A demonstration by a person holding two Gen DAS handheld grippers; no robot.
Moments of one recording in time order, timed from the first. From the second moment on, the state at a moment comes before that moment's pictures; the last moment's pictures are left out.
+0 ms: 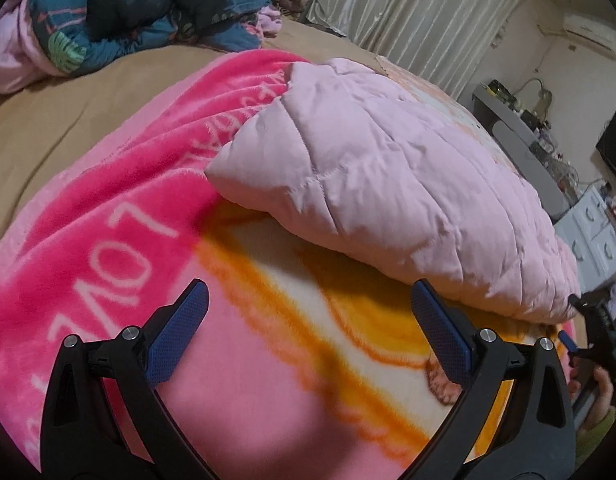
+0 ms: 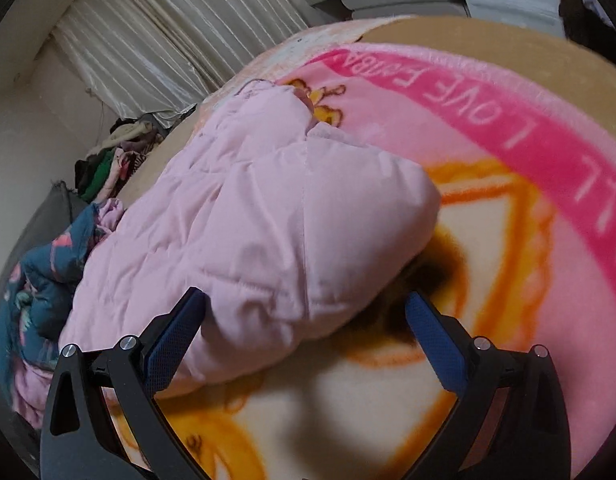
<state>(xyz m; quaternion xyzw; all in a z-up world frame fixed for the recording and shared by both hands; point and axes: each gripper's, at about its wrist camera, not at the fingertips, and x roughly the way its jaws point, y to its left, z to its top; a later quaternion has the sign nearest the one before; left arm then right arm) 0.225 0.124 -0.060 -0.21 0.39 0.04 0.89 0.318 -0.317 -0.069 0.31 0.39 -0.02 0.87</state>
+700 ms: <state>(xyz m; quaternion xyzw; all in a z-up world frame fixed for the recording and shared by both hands) 0.297 0.154 -0.086 -0.40 0.39 -0.01 0.83 0.361 -0.315 -0.083 0.32 0.41 0.00 0.86</state>
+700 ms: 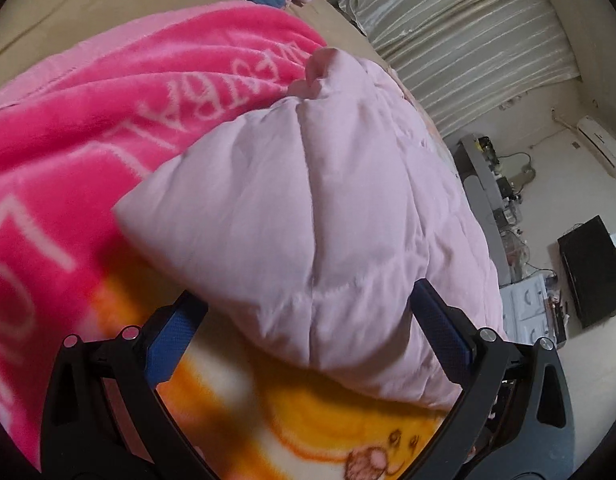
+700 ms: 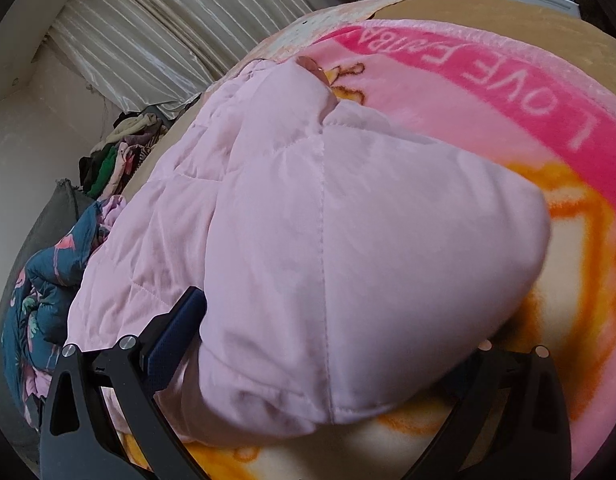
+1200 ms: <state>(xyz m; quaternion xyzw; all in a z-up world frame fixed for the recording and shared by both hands) 0.329 0.155 -0.095 -0.41 0.39 -0.03 0.83 0.381 -0.312 -0.091 0.33 0.40 0.04 0.85</state>
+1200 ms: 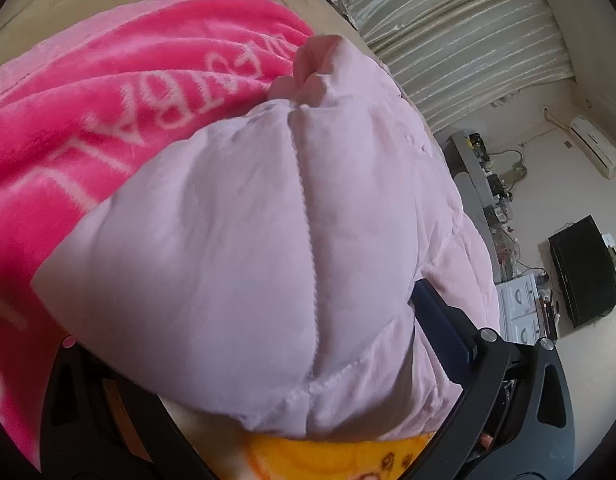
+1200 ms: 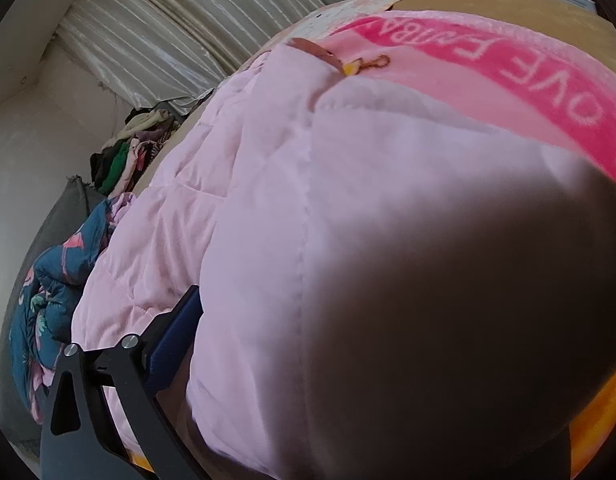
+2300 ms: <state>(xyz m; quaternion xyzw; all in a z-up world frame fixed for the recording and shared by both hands) 0.276 0.105 0.012 -0.15 0.30 -0.06 0.94 0.302 -0.230 0.033 0.07 0.31 0.12 0.94</state>
